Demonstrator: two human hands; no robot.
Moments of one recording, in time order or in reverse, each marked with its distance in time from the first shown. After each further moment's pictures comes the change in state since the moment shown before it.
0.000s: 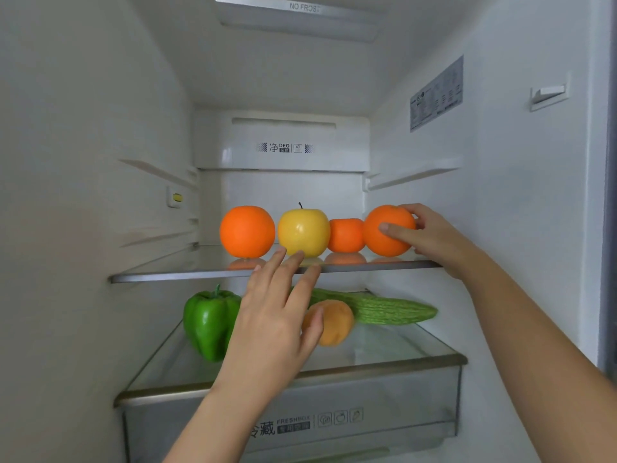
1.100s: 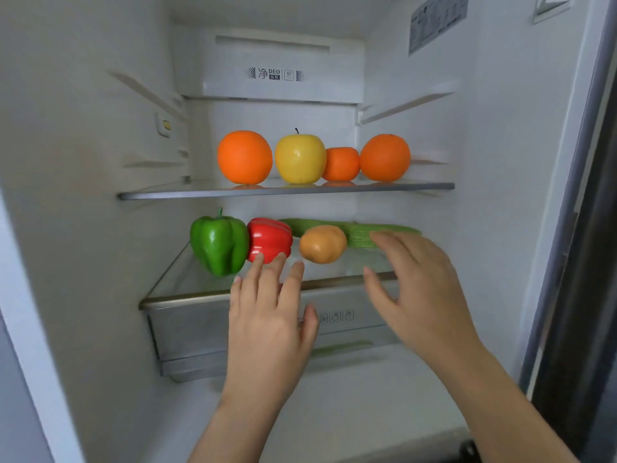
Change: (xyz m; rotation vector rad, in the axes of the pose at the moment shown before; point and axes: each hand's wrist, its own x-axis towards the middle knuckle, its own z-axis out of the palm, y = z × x) left_hand -0.083 0.043 -0.031 0.022 -0.124 -0.272; right_hand -0.183 -0.008 0.064 -0.639 0.298 -0.436
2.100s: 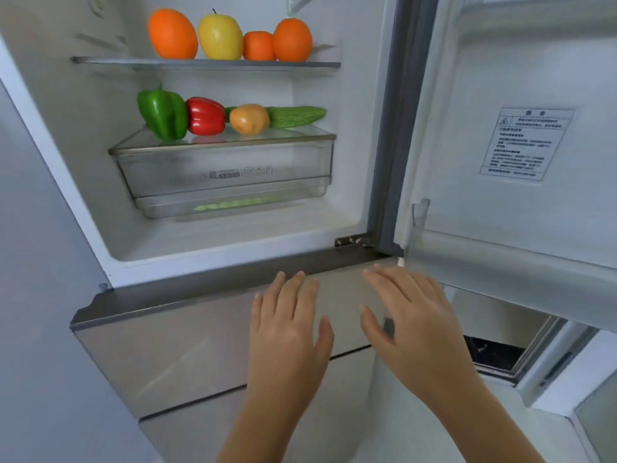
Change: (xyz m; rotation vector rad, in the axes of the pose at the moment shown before) left_hand -0.205 0.196 -0.130 -0.179 -0.333 -0.103; right_hand -0.249 -0.026 -0.216 -0.101 -0.311 0.135
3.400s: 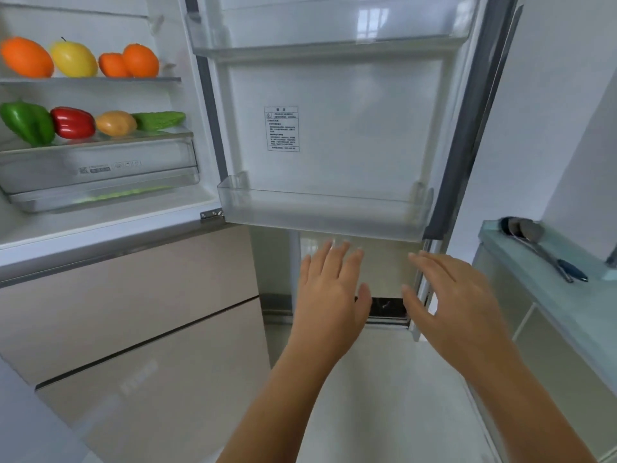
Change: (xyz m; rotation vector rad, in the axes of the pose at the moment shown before) left_hand -0.089 0.327 -0.018 -0.292 -0.058 0.291; right_hand -0.204 0.156 -0.264 -0.210 0.044 0.330
